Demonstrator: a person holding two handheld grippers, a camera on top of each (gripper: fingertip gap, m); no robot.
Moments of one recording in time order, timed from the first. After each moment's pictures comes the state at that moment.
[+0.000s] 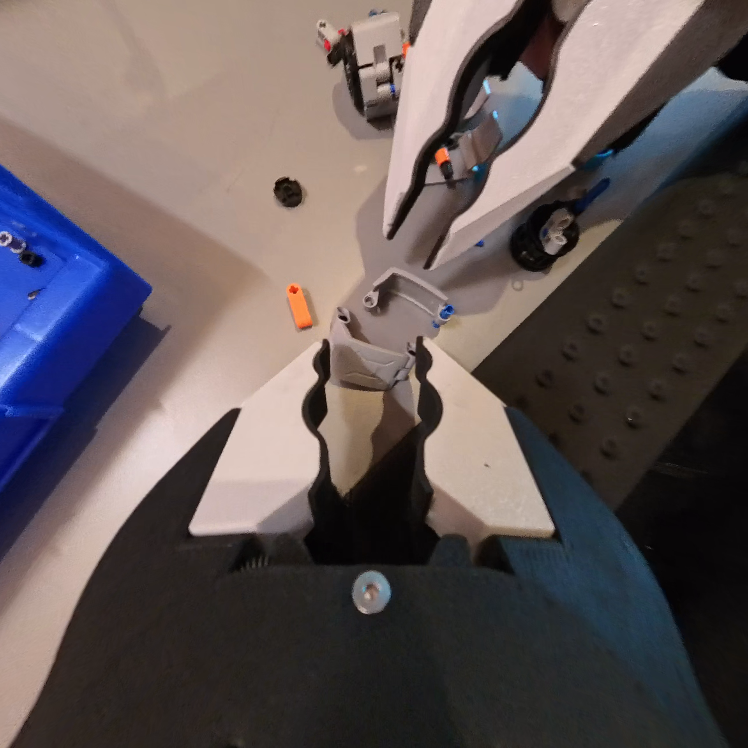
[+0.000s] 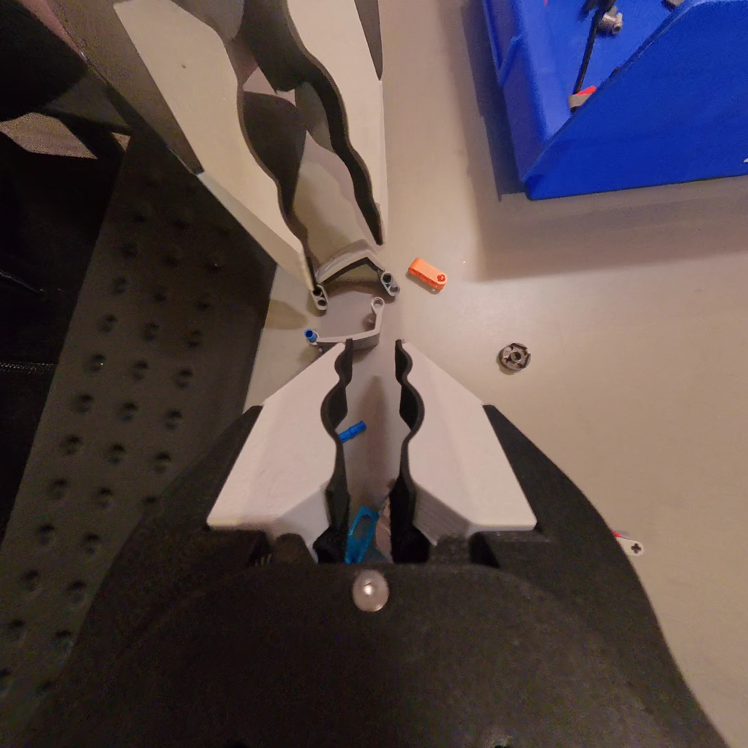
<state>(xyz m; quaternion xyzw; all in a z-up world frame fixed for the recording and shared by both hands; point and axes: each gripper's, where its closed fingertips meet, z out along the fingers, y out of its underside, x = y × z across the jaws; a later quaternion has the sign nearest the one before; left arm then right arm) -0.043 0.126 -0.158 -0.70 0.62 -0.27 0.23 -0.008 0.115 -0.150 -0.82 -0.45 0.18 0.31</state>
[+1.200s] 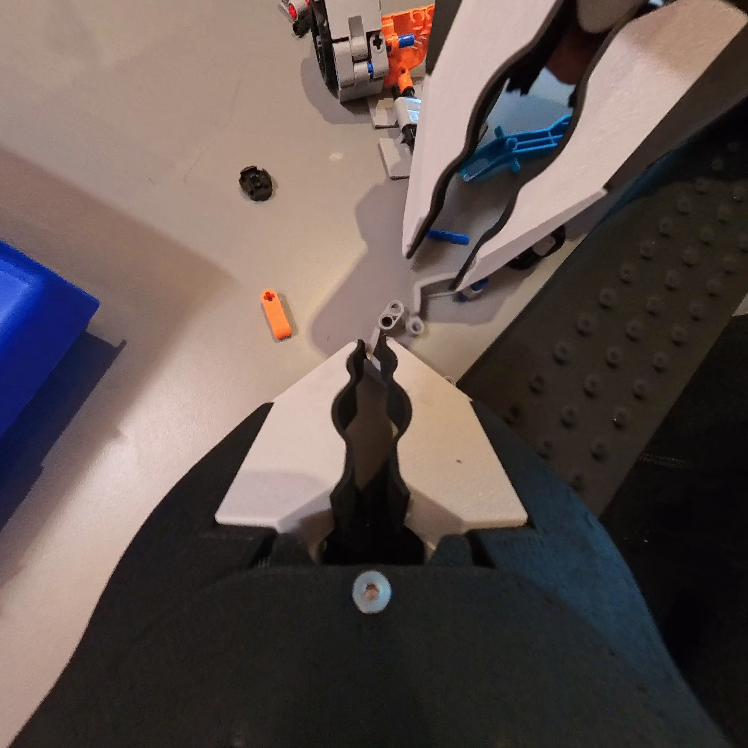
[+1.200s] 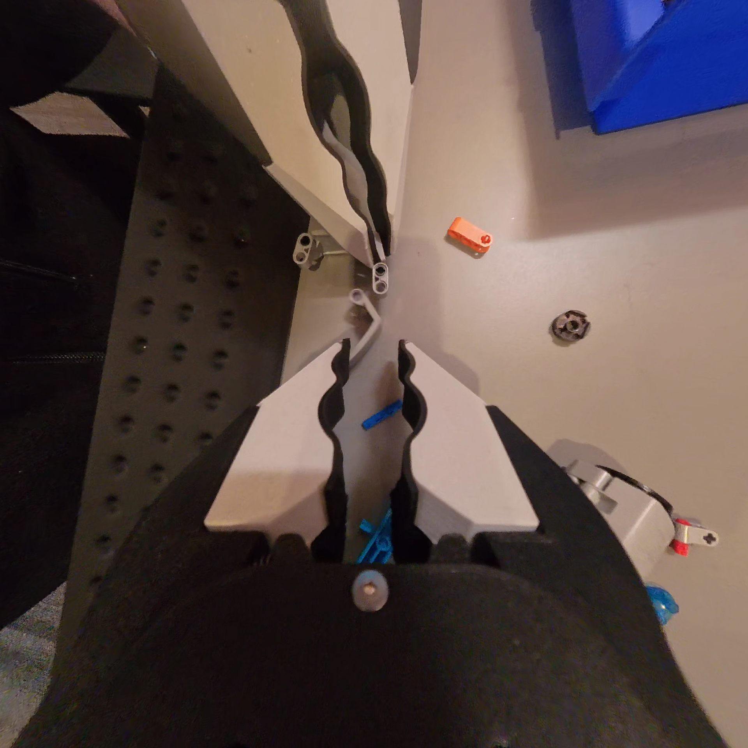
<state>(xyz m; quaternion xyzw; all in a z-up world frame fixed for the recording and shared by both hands) -0.035 0.118 -0.168 -0.70 0.63 -0.30 0.18 -0.008 0.095 -0.159 -0.84 -0.44 0.20 0.24</state>
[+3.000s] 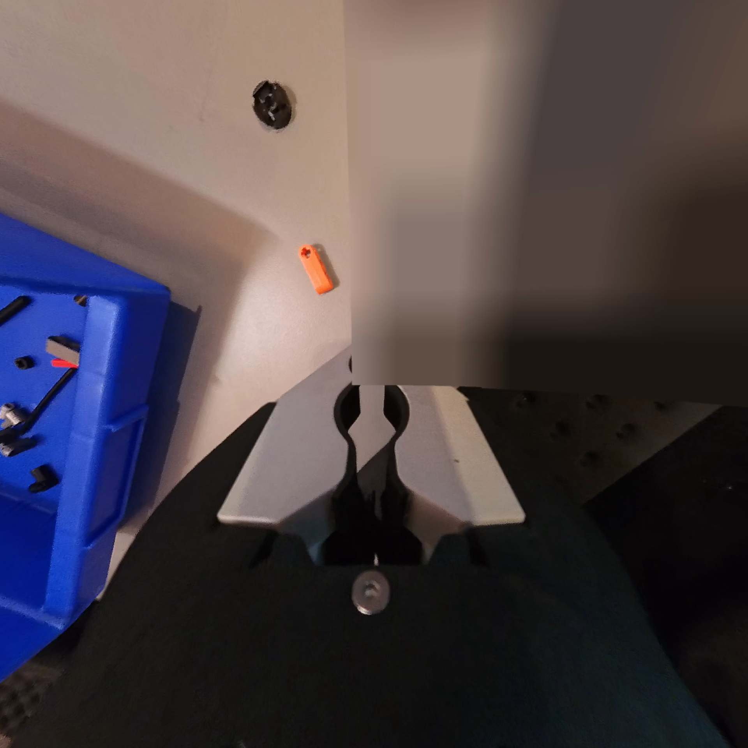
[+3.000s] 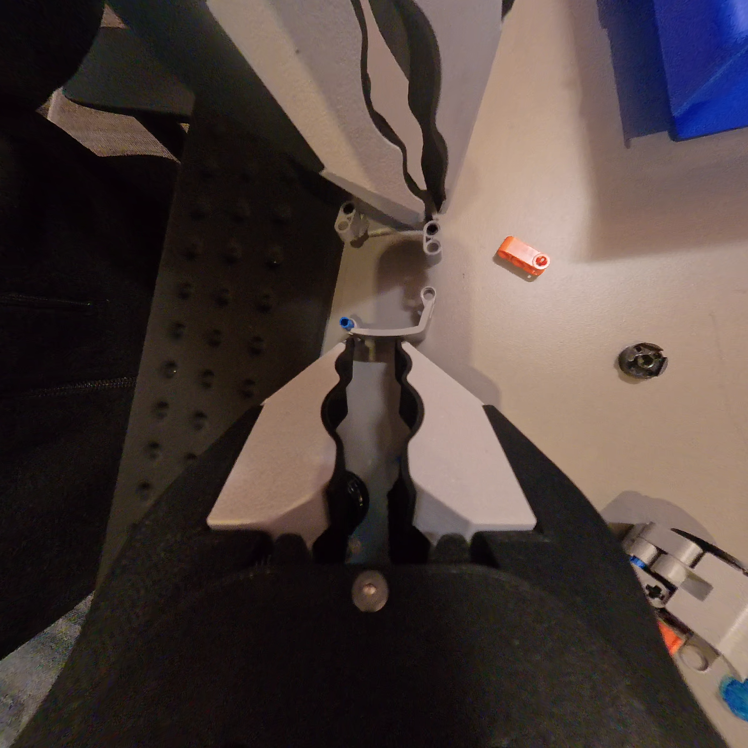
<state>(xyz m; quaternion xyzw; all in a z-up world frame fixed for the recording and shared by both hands) -0.060 0.138 -0.166 -0.69 0.71 -0.07 0.12 -0.033 0.086 -0.169 -0.84 -0.44 0.24 0.23</state>
